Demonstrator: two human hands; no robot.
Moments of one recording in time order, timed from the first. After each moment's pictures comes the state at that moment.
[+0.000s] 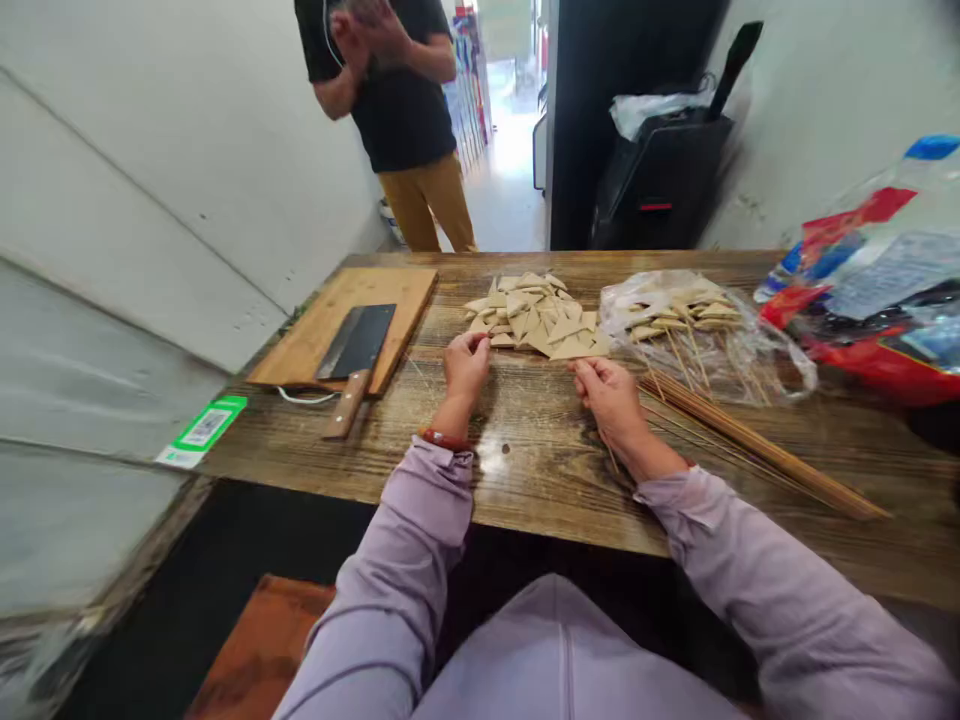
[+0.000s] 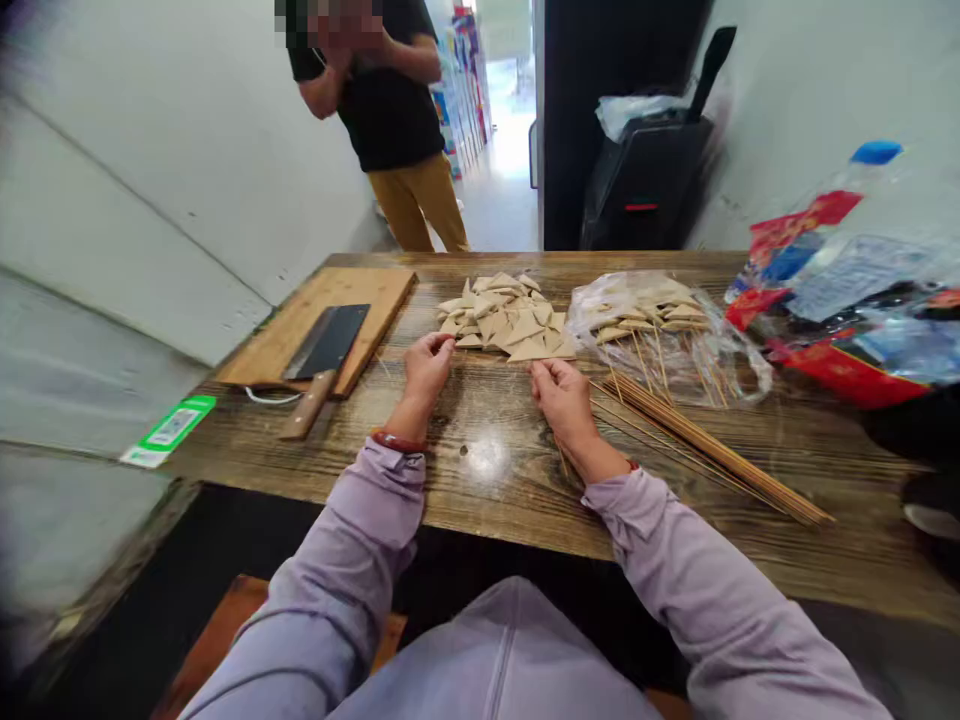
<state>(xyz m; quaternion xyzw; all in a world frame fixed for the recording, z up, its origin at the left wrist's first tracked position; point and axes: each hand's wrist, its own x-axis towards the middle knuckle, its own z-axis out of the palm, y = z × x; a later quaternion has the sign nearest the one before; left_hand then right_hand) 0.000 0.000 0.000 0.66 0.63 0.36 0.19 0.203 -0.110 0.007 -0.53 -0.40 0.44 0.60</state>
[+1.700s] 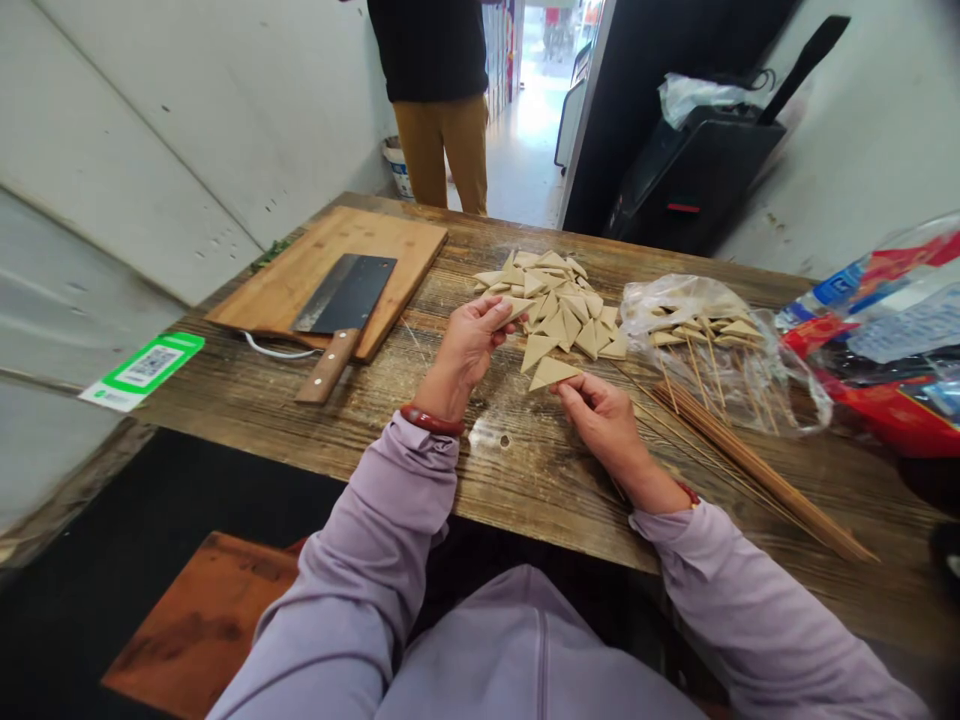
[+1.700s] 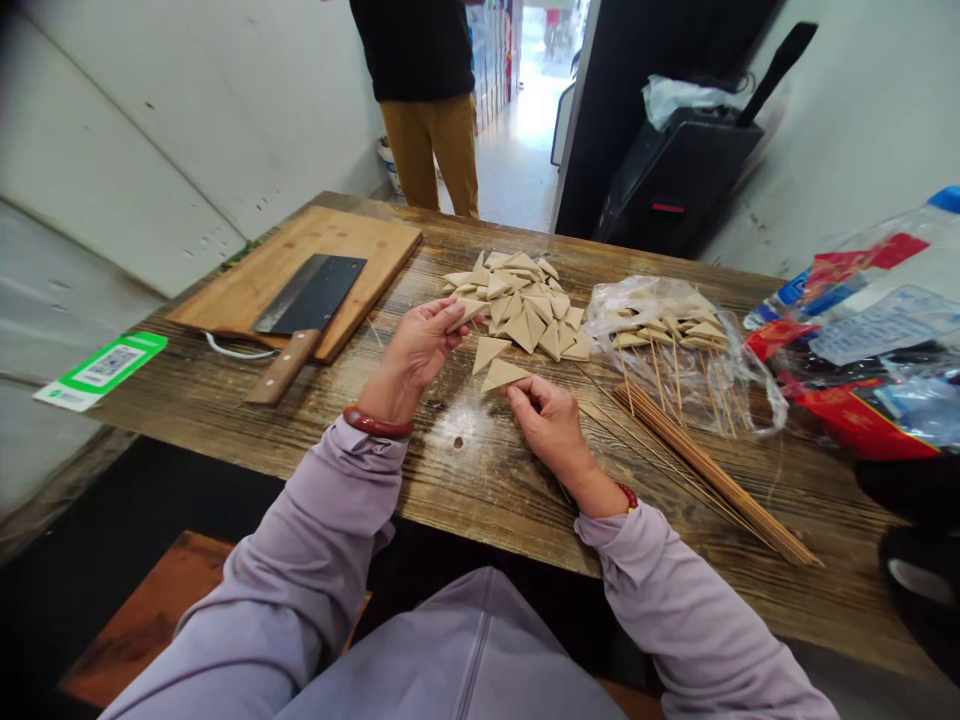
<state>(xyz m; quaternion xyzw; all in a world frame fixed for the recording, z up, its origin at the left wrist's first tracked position) 0.017 -0.030 0.052 0.37 0.40 0.54 0.64 0.193 -0.135 0.018 -0.54 -0.60 0.35 0.47</state>
